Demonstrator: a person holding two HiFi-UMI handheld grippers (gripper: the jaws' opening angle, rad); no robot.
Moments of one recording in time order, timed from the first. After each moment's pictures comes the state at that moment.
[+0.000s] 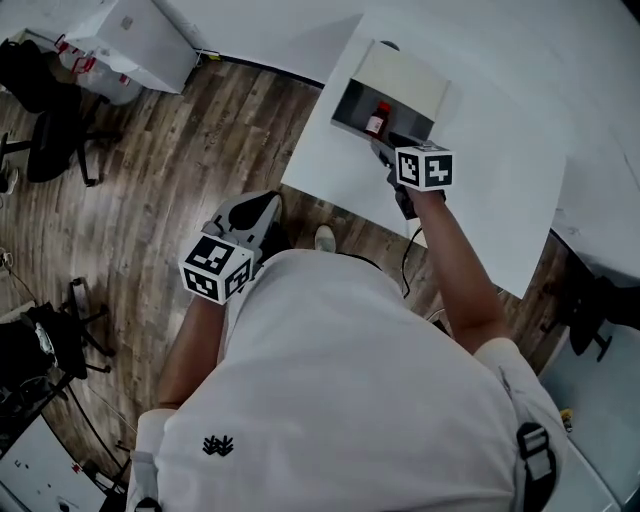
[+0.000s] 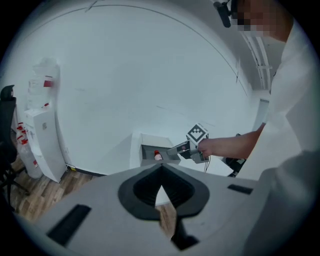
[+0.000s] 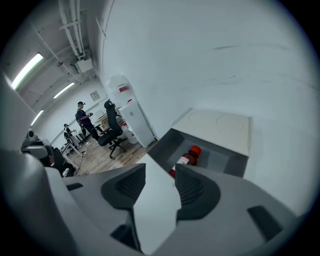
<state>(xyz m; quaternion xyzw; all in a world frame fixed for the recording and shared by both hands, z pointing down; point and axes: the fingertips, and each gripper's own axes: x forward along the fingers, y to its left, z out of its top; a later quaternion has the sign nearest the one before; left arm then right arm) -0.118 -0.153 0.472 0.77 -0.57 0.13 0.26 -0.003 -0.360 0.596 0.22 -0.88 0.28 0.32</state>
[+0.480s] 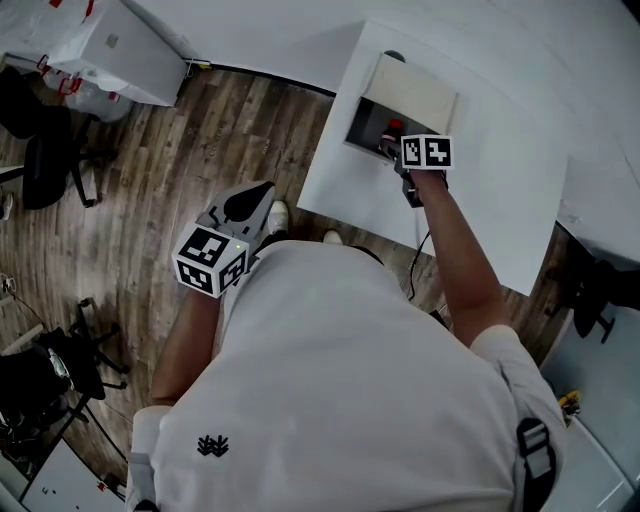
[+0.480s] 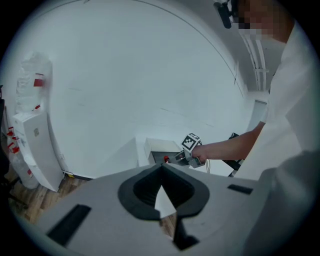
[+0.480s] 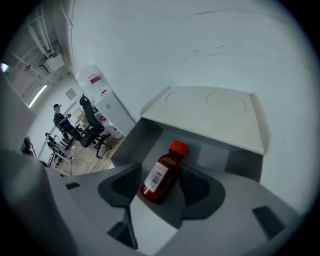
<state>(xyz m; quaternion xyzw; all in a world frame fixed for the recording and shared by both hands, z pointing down) -0.189 -0.204 0.465 0.79 -0.54 0.14 0.25 -0.012 -0.415 0.666 0.29 -0.80 0.35 0.39</state>
